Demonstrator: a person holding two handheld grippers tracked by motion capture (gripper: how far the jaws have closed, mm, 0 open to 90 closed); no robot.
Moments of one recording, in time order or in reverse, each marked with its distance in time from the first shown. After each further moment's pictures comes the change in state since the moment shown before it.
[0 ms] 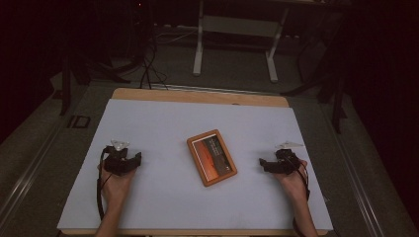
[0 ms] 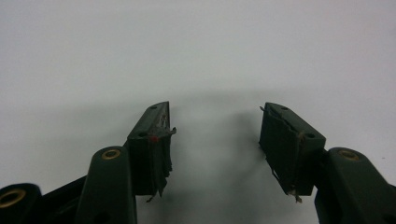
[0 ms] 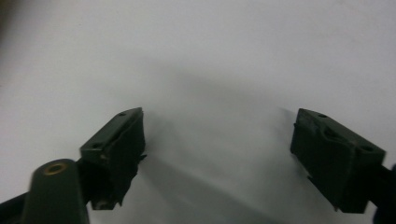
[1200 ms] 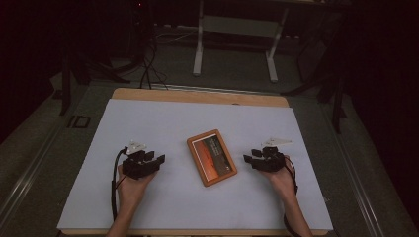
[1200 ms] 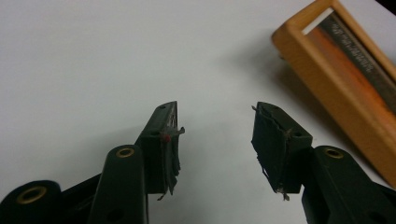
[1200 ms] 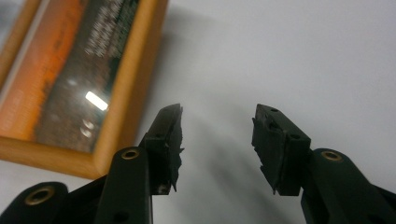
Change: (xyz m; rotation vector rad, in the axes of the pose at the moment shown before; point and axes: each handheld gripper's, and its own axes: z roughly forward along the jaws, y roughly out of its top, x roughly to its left) left arm -0.058 0.011 -0.025 -0.069 -0.327 0.024; right arm 0.046 0.029 -0.004 -0.087 0.243 -0.068
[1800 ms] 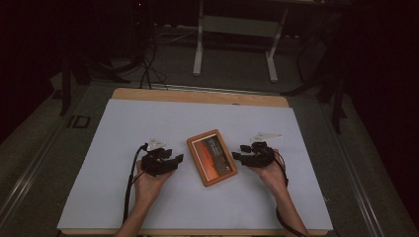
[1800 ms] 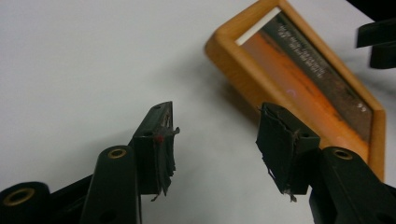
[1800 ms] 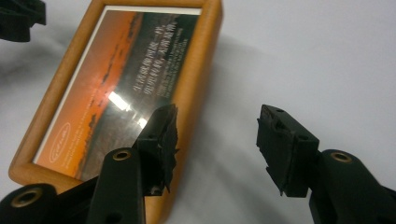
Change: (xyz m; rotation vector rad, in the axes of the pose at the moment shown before) left arm -0.038 0.014 0.029 0.020 -0.088 0.053; right arm 0.019 0.024 0.018 -0.010 0.090 -0.042
